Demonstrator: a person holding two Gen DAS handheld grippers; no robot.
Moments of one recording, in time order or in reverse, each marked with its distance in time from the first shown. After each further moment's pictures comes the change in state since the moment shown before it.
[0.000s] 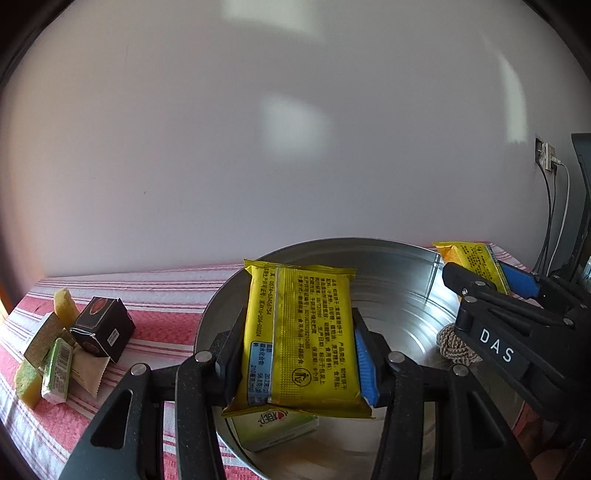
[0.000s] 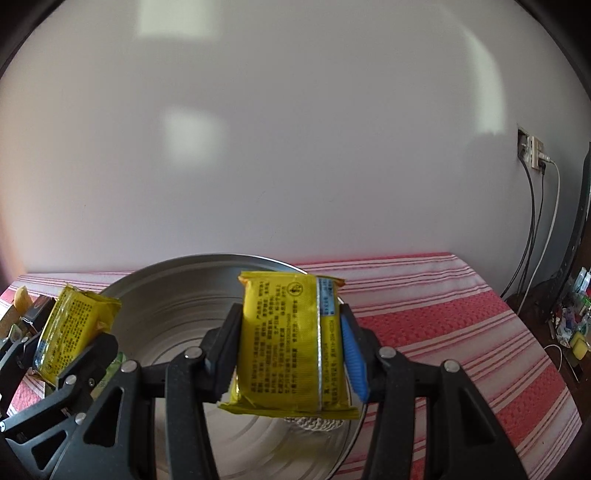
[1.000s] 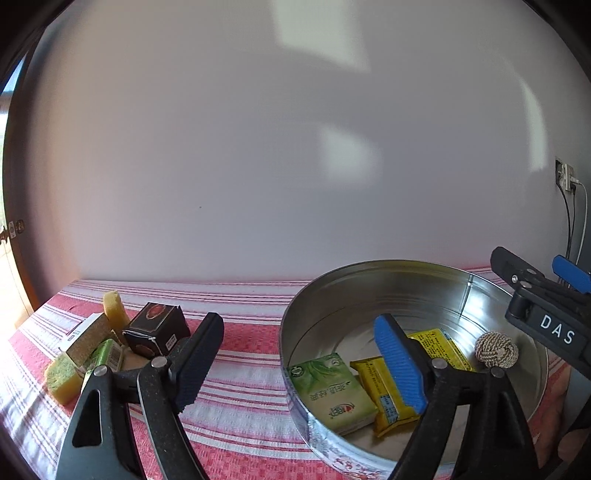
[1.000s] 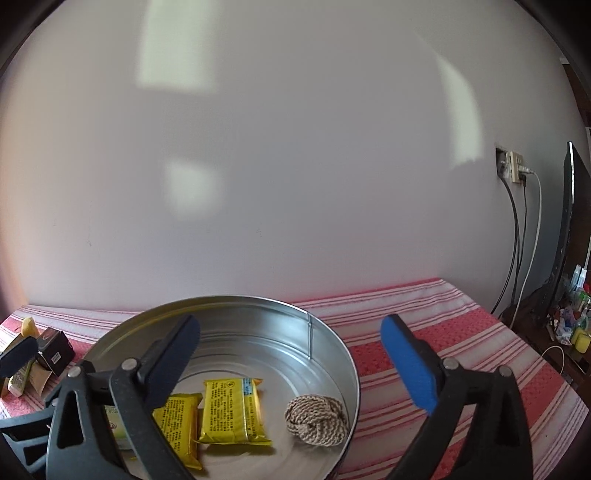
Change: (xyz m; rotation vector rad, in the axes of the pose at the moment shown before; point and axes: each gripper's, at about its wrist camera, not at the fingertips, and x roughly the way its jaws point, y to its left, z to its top) left arm -0.035 0.024 0.001 -0.048 -0.100 0.114; right arm -0.033 0.001 0.001 0.044 -0.198 -0.014
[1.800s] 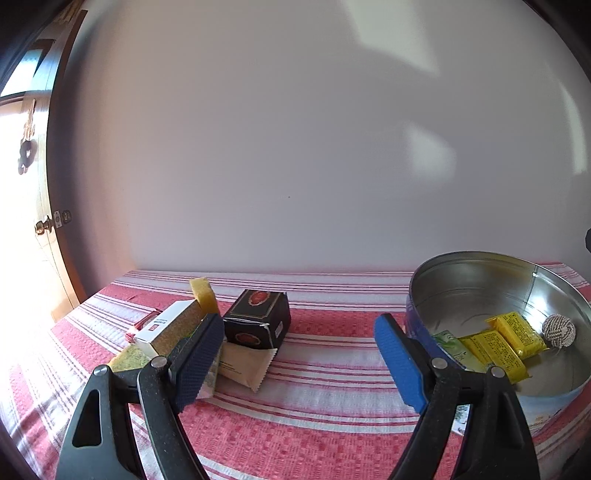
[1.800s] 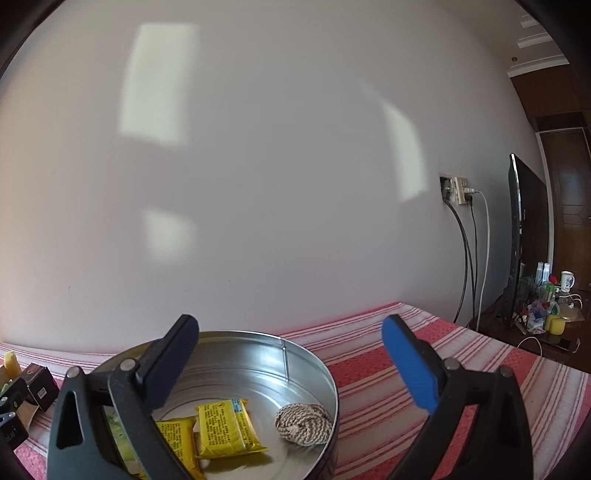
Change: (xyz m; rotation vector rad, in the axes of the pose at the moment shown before) left arm -0.002 0.117 -0.026 -0.008 -0.008 0.184; right arm -0.041 0.024 -0.011 0.092 -0.190 -0.175
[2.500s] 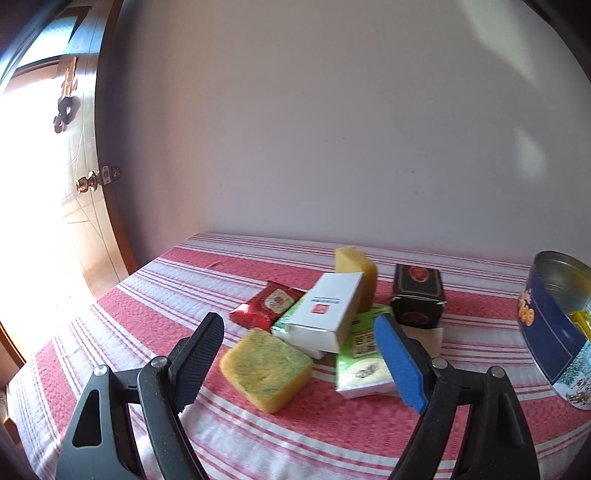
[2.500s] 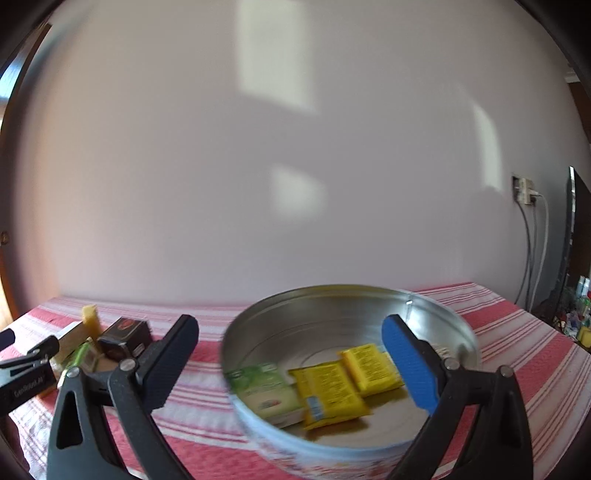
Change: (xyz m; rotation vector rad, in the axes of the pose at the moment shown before) left arm 0.027 0.136 -0.013 -0.095 0.116 0.155; right arm -0.044 0.136 -0.029 -0.136 0.149 0.249
